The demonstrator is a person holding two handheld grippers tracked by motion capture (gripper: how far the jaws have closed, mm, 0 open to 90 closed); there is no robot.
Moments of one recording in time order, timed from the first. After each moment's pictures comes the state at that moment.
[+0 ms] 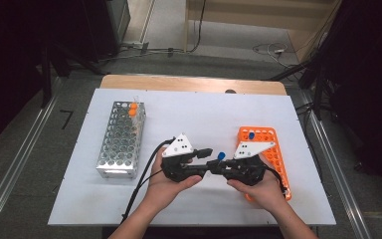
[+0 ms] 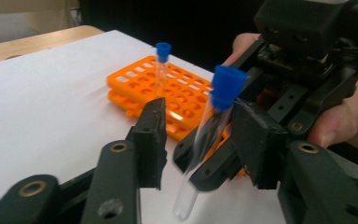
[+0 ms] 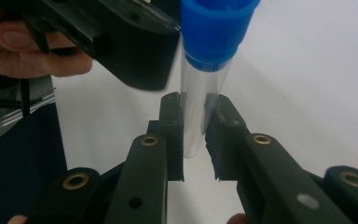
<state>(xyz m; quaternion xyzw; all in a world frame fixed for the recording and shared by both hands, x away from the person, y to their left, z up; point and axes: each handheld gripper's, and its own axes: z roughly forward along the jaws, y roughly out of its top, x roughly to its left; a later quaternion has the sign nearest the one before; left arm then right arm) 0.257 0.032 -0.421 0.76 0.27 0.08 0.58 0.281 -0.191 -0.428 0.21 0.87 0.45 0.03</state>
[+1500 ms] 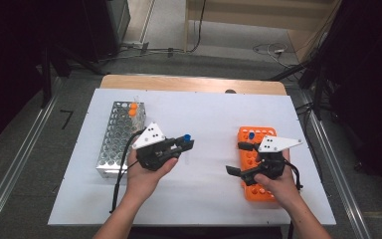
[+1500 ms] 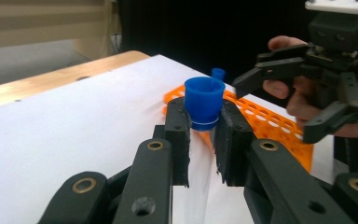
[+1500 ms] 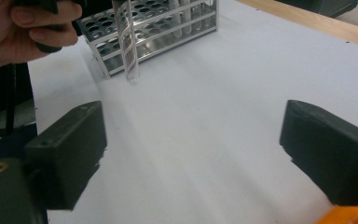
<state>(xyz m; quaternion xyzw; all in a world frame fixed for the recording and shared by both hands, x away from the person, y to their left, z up) 0.268 0.098 -0.409 0.72 0.32 0.15 0.60 0.294 -0.241 -0.418 0.22 0.84 0.50 0.07</state>
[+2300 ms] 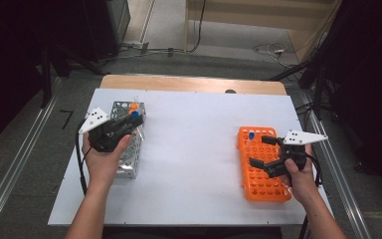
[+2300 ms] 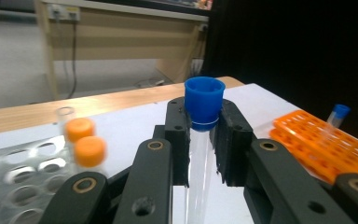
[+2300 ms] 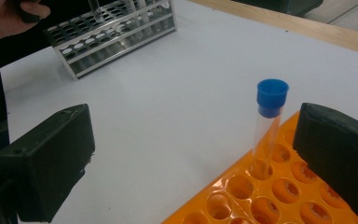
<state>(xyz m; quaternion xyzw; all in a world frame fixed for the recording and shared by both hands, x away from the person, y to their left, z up) 0.288 0.205 -0.412 0.64 0.43 0.25 0.59 0.316 -0.299 -0.421 0.27 0.82 0.51 0.08</state>
